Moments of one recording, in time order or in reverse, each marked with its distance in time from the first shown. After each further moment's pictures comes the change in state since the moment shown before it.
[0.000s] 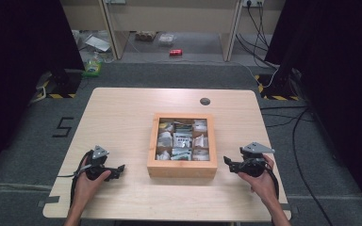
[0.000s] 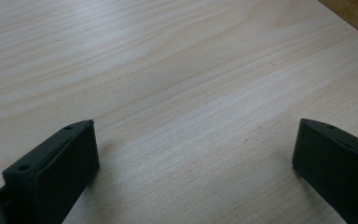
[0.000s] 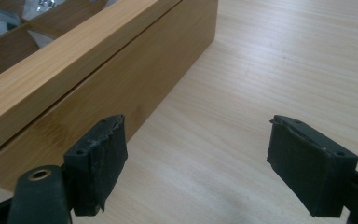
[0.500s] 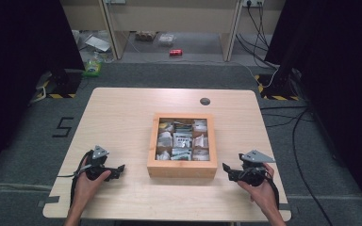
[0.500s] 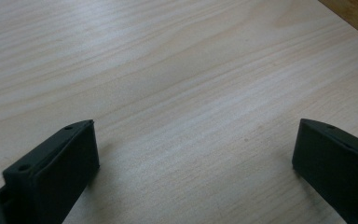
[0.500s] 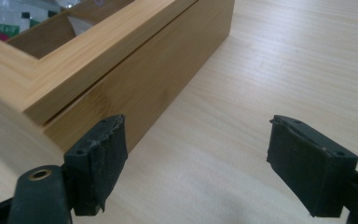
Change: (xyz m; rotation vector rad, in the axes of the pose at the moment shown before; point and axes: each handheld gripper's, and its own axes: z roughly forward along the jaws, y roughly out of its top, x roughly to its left) left arm 0.000 0.000 0.000 0.000 0.000 0.000; right arm 0.017 -0.016 -0.015 -0.023 0.005 -0.015
